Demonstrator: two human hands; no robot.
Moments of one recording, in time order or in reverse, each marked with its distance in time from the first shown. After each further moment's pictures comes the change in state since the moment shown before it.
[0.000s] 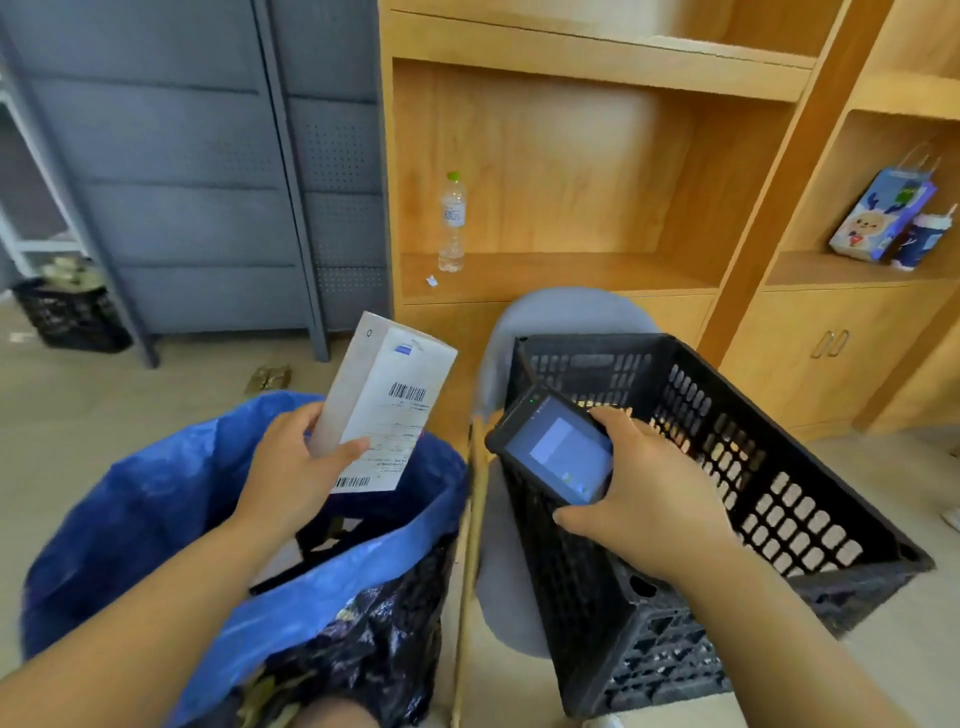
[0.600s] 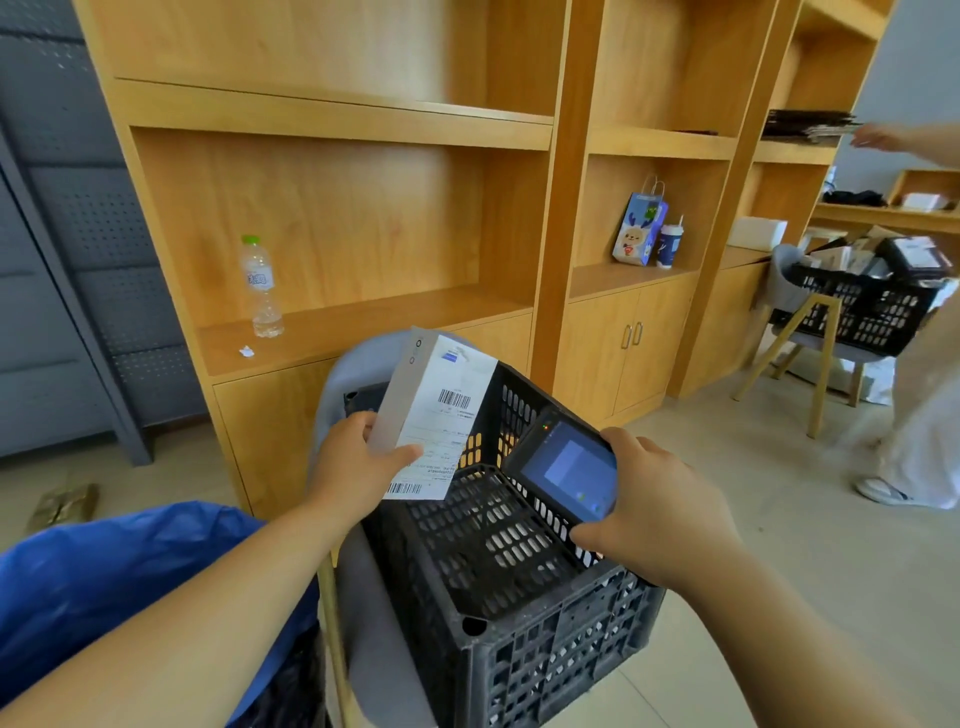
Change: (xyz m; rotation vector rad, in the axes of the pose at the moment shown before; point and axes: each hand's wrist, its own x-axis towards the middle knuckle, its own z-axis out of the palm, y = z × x) left_hand 0.012 0.169 0.163 -0.149 -0.341 0.207; right_hand -0.050 0.113 -0.073 -0.172 0.129 0.372
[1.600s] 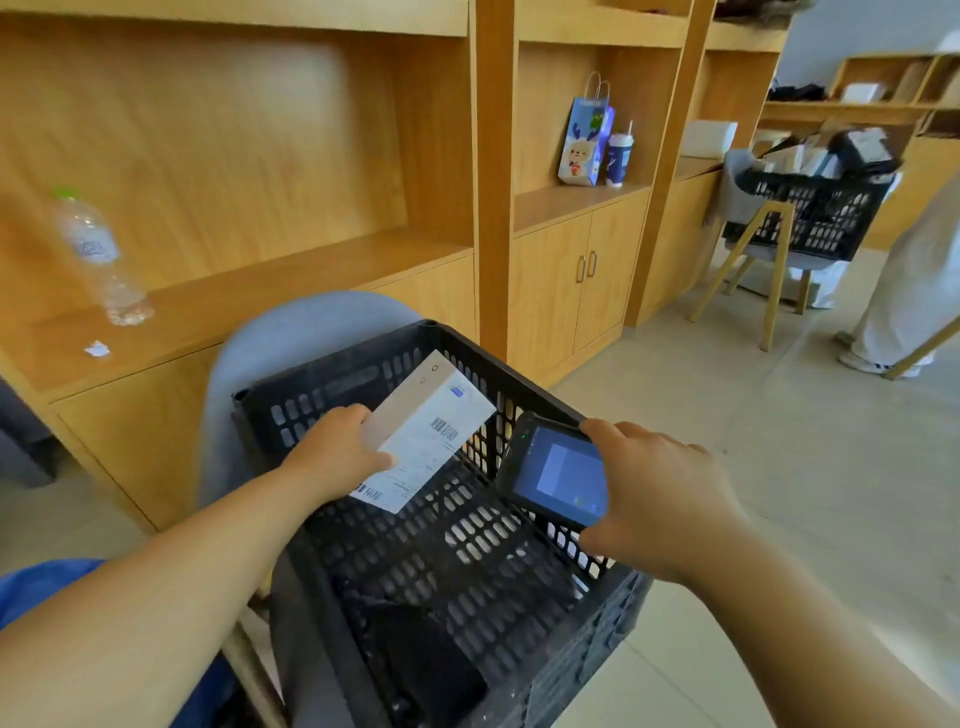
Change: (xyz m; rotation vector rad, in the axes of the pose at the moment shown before) left_hand 0.121 -0.037 0.109 0.549 -0.447 0.083; right_hand 0.073 0.063 0.049 -0.200 -0.127 0.011
